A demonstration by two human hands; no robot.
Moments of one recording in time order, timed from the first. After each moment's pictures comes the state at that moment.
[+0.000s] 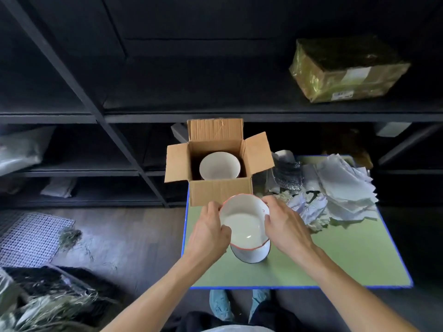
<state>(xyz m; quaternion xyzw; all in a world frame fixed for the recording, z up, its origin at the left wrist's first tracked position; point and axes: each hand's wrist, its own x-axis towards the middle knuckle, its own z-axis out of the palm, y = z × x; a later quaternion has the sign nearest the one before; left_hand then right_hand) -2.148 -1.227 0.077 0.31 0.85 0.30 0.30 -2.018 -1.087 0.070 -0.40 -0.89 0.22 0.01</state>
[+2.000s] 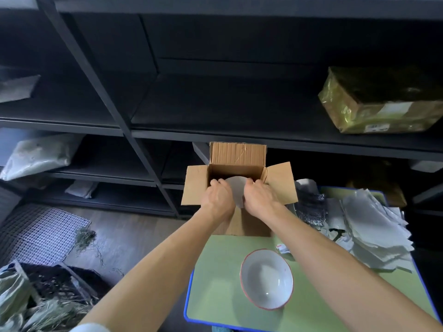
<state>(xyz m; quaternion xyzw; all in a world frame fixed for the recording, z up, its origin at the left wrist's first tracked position) -2.259 -1.117 0.076 0.36 0.92 0.02 0.16 -2.182 -1.033 0.087 -0.30 -0.94 0.07 -0.14</state>
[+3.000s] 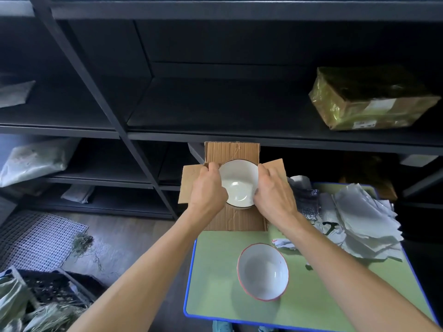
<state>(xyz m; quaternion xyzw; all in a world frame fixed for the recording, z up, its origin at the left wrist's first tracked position) -2.244 -1.149 0.142 0.33 0.90 0.26 0.13 -2.134 -1.038 0.125 -0.36 -0.92 0.13 0.07</state>
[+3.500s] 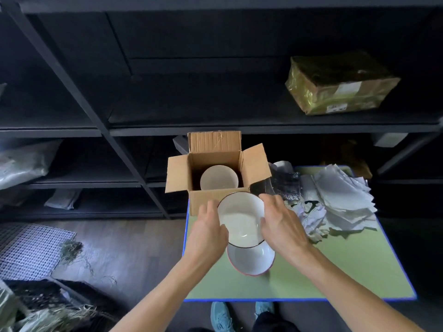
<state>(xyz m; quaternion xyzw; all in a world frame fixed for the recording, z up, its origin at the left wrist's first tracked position) -2.149 -1.218 0.103 0.34 0.86 0.30 0.23 -2.029 -1.089 0.106 -0.38 -0.92 0.14 0.01</state>
